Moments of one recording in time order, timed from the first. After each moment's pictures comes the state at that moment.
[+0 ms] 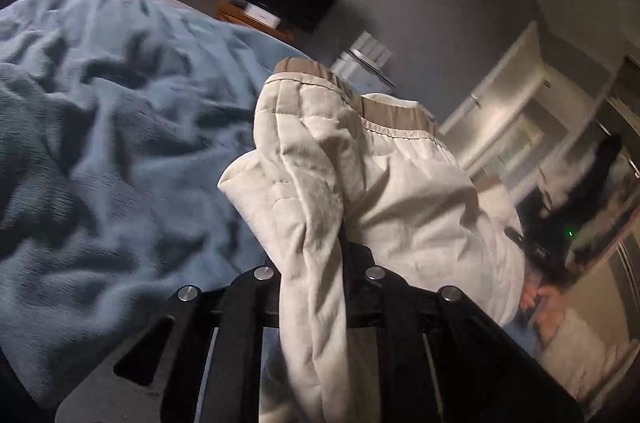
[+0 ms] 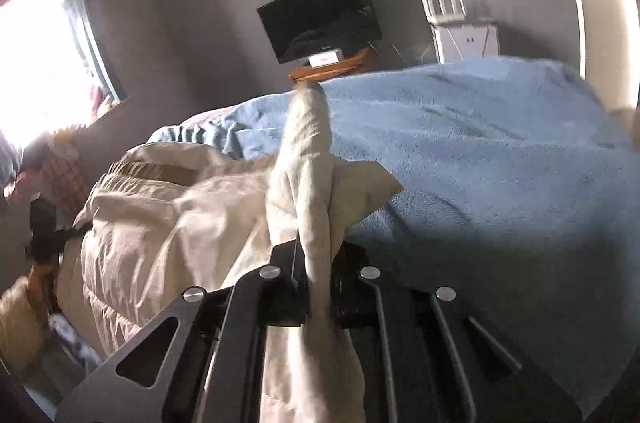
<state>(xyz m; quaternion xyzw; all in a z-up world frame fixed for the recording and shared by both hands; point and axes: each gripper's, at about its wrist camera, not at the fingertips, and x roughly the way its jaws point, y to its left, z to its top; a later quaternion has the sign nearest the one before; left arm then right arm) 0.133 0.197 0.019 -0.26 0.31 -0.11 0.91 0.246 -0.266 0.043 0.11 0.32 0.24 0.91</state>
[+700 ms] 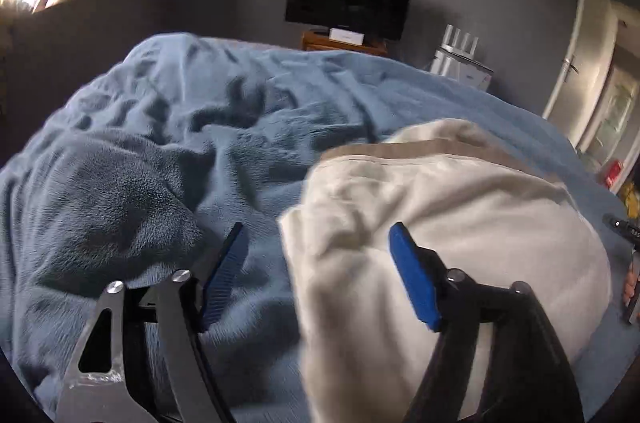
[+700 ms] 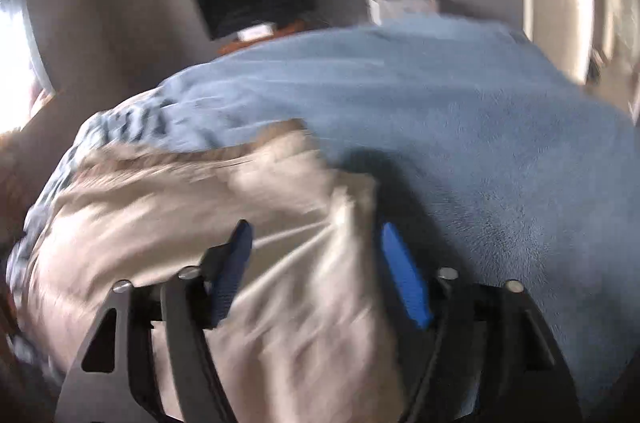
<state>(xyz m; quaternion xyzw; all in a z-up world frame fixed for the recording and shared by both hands) 0.092 0.176 0.040 -0.09 0.32 0.07 0.94 0.228 -0.250 0.010 0.06 0.35 0.13 0.92</state>
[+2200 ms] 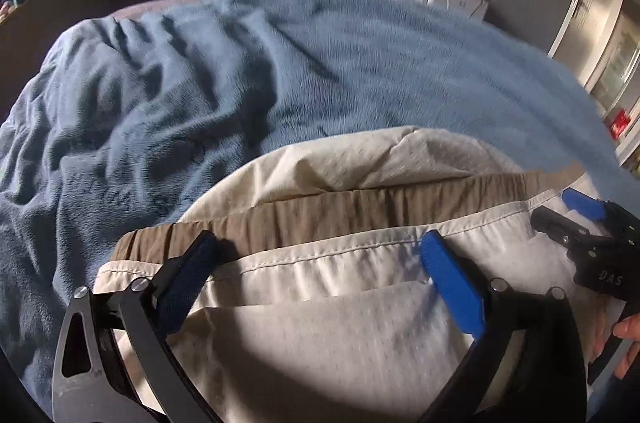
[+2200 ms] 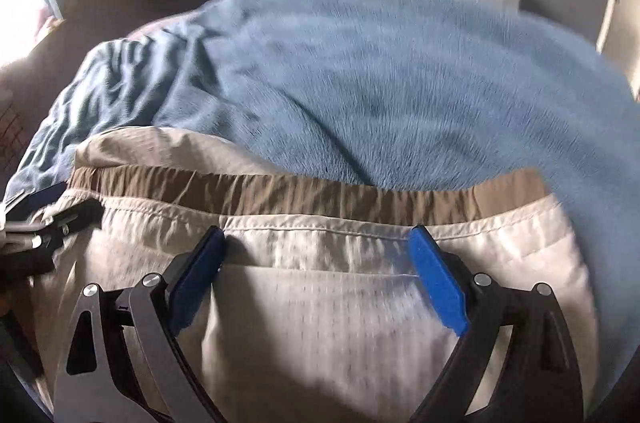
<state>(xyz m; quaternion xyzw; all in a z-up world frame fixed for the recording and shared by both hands) 0.295 0.095 0.004 -0.06 0.44 0.05 0.90 0.363 -0.063 -0.015 -0.02 0.44 0.17 0.88</state>
